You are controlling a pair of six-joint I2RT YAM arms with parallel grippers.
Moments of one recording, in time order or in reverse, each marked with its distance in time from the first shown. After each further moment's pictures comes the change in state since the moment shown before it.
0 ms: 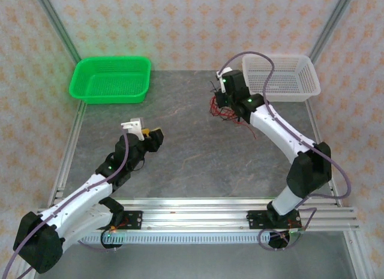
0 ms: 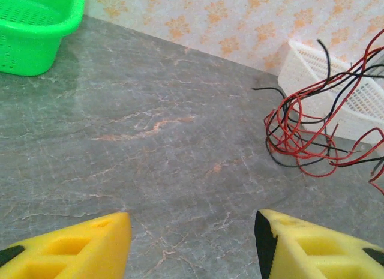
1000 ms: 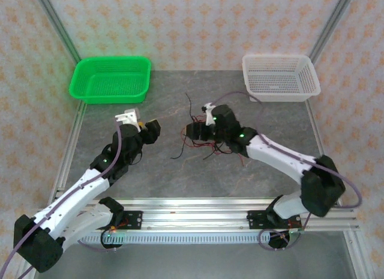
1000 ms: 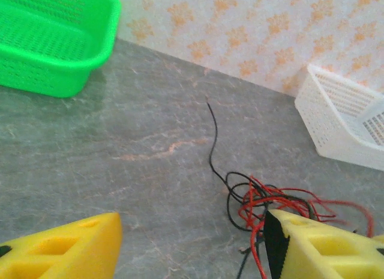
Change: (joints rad) left arm 0.000 0.028 0.184 -0.199 -0.074 -0.038; right arm 0.193 -0.233 -0.438 0.312 -0.484 0.616
